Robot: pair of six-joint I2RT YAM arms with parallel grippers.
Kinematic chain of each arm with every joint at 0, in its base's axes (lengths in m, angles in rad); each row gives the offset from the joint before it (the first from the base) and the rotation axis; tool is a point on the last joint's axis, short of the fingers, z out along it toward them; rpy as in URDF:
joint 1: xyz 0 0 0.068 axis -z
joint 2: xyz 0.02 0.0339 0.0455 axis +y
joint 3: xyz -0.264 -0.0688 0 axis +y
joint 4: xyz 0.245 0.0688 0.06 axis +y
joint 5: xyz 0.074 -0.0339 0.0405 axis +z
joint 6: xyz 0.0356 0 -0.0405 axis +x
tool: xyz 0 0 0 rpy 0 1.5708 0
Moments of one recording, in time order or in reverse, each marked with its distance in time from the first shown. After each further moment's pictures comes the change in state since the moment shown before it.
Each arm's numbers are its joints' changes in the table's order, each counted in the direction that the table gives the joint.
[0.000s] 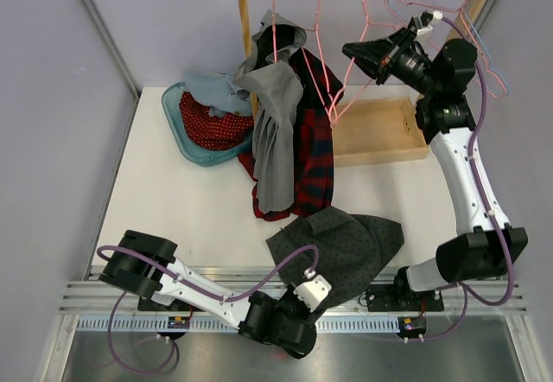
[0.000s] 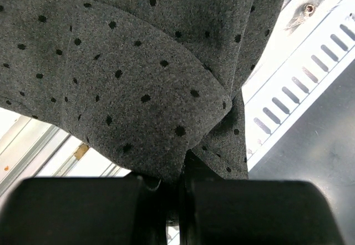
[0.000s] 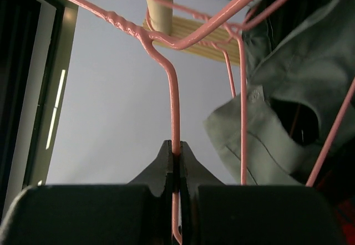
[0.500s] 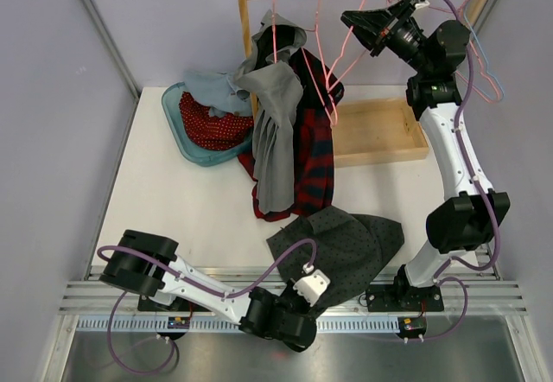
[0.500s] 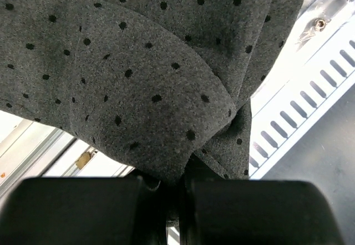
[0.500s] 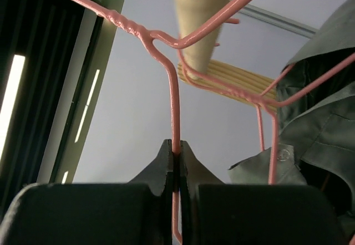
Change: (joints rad) left arm -0.037 -0.001 0.025 -0.048 -0.011 0.000; right arm 0.000 0.277 -0.286 -0.220 -0.019 0.155
